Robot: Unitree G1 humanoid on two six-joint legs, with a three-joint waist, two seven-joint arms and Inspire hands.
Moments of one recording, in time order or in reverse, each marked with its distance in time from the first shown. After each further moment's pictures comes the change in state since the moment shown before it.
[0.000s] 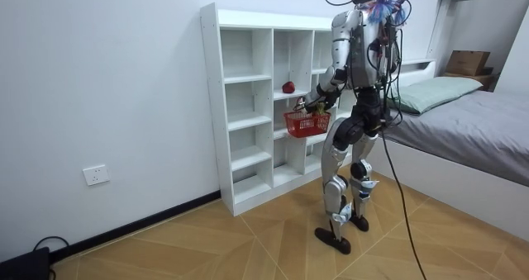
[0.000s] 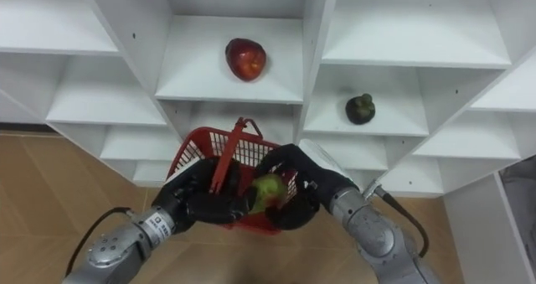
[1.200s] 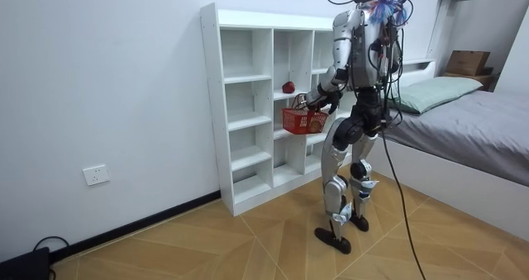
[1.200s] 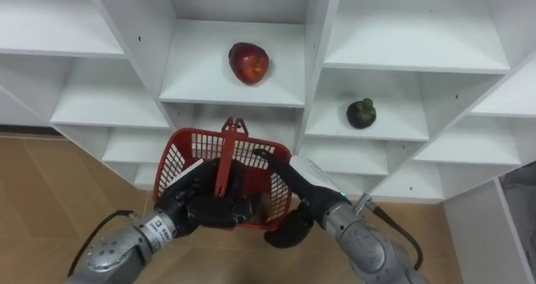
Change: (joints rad) left arm 0.024 0.032 -0.042 -0.031 -0.060 0.000 0.012; right arm 0.030 -0.019 0.084 0.005 -0.032 -0.001 -0.055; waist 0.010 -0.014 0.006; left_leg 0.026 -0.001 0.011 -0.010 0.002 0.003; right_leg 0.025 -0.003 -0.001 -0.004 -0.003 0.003
